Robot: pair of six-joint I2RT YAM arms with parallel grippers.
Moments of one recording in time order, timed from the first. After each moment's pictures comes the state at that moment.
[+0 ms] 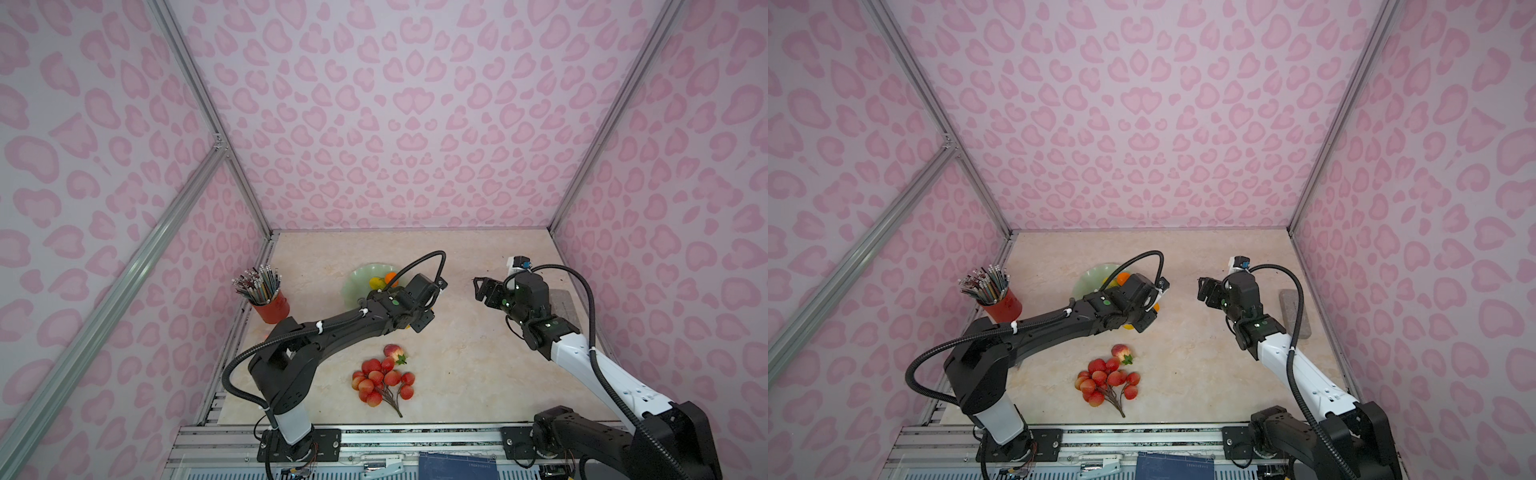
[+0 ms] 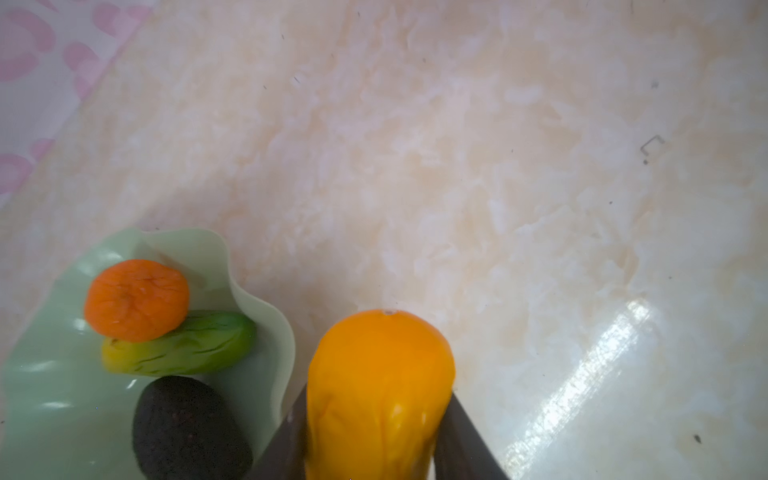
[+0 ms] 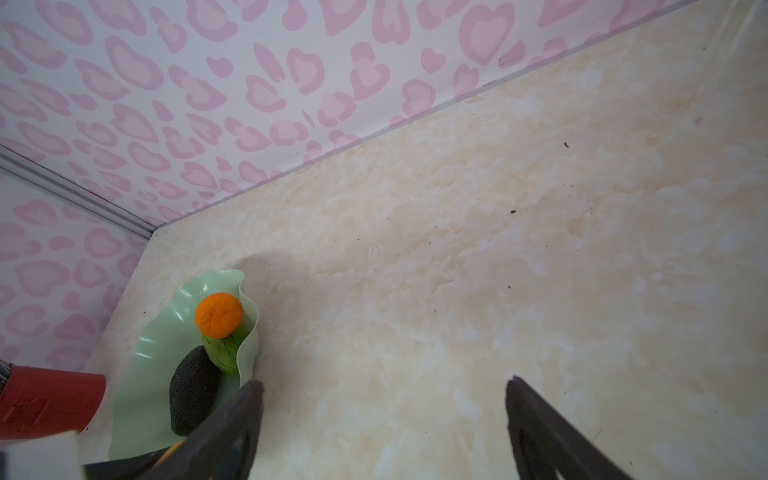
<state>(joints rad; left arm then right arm) -0.86 1.70 1.25 -0.43 -0.19 0.11 0.29 1.13 0.69 -0.04 0.03 0.53</state>
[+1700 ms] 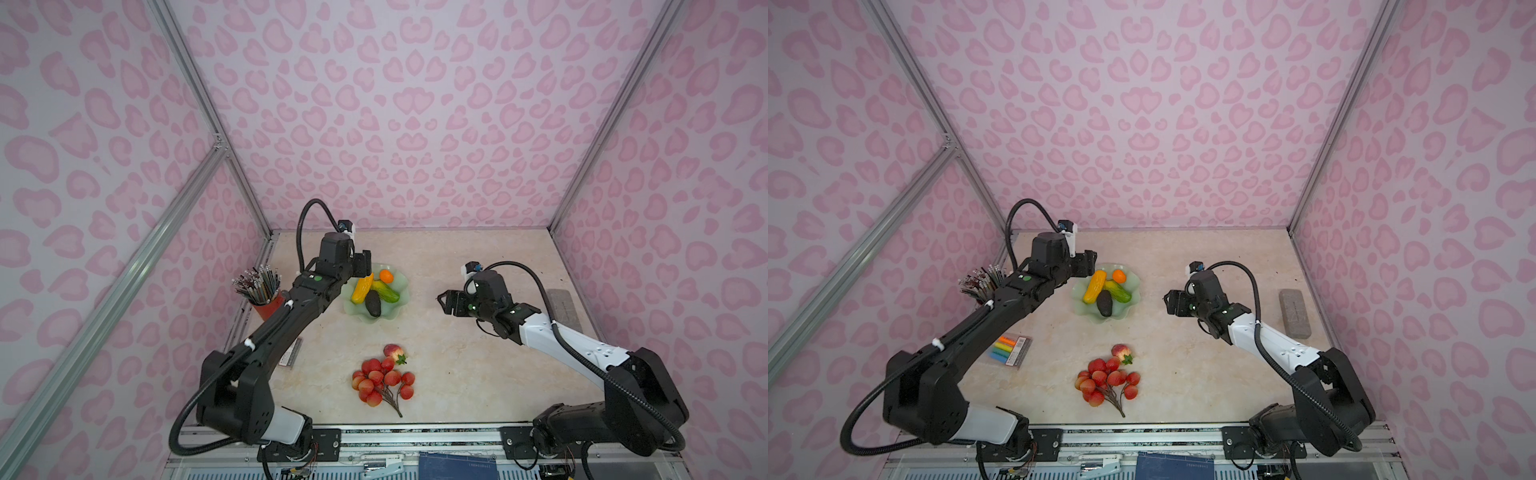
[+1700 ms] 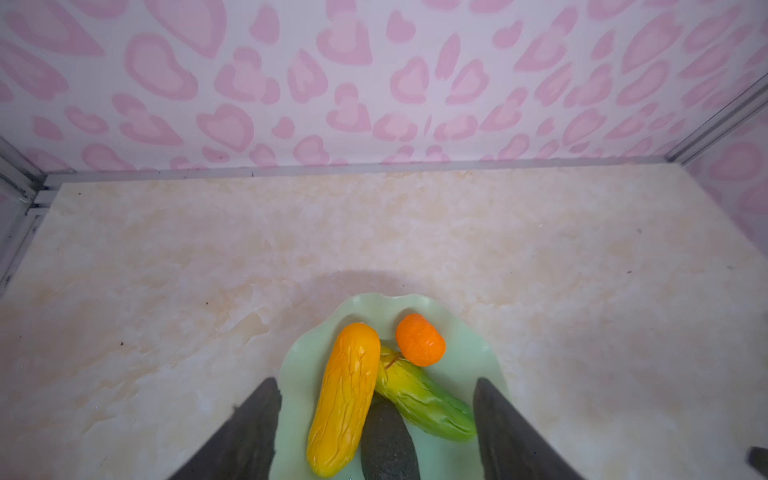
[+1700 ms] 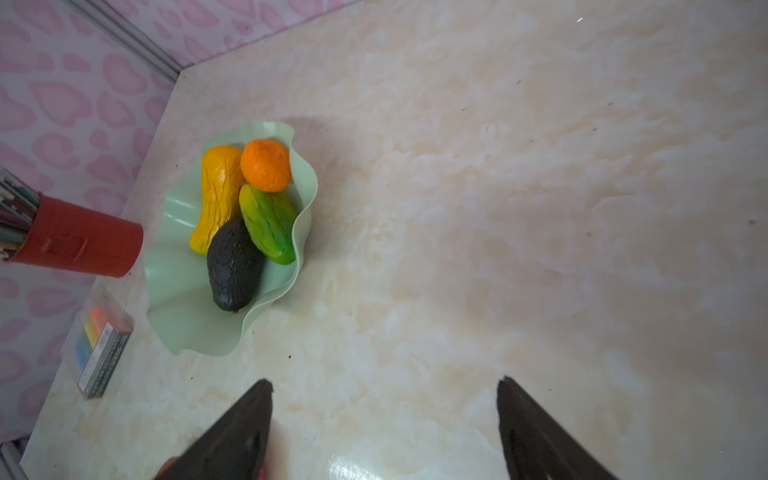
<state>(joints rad) -0.36 1.38 1.13 -0.22 -0.08 -0.21 0.54 1.42 0.83 -0.12 -0.11 0.51</state>
